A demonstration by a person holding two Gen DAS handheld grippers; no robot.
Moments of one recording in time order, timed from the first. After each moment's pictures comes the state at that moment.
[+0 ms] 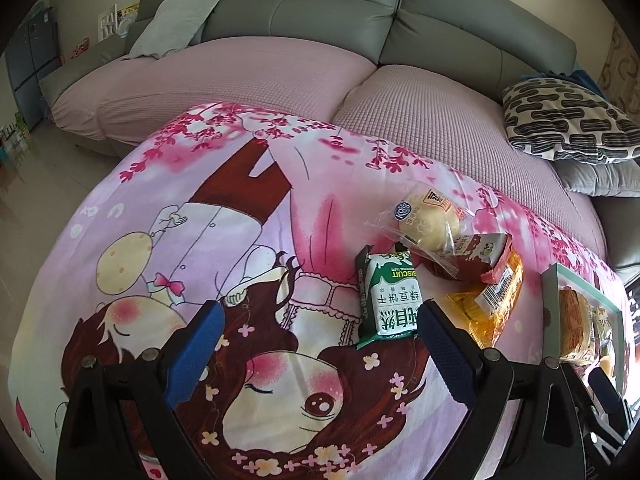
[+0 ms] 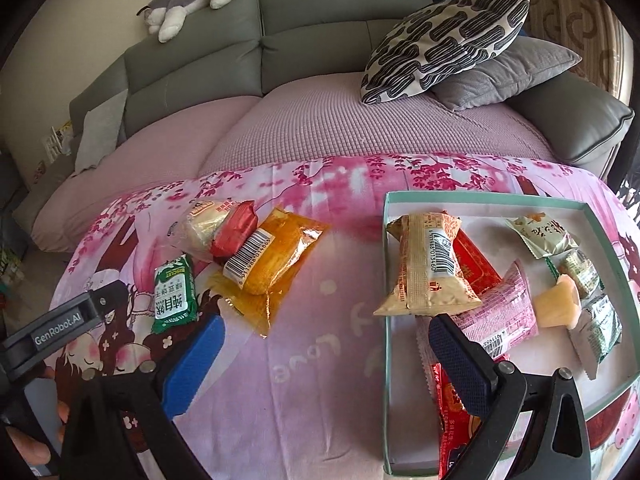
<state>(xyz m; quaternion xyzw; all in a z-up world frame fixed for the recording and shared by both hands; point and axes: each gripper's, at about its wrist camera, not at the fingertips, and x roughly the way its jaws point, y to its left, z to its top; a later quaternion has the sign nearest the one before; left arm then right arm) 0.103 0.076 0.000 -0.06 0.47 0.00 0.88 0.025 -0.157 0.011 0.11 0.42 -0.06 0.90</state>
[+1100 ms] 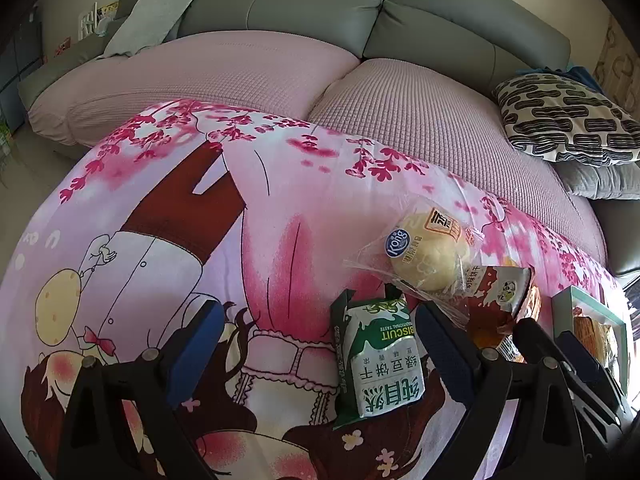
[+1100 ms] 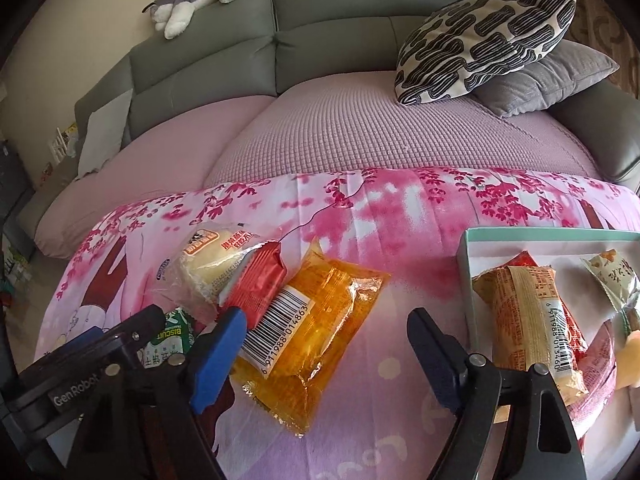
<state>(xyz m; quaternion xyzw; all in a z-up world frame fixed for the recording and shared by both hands) 0.155 0.064 -0.033 -0.07 0.47 -0.03 0.88 0.104 -0.136 -0.021 0.11 0.41 -0.05 0.90</state>
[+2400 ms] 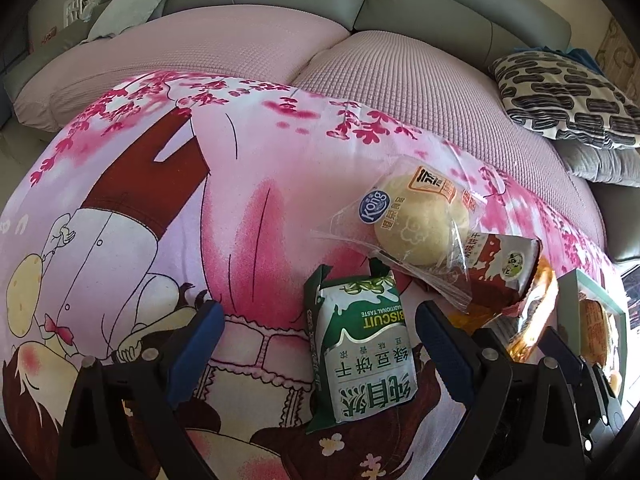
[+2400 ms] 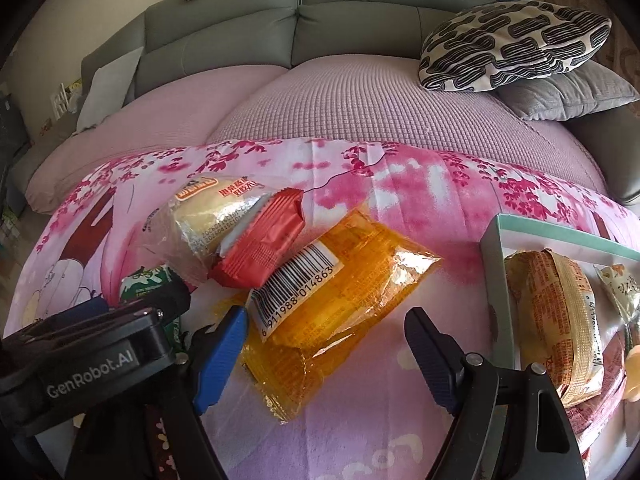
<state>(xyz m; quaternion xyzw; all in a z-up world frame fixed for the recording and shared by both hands) 0.164 0.049 -0.056 -0.07 0.51 -0.05 0.86 0.109 -0.117 -0.045 0.05 0.44 -0.04 0.89</state>
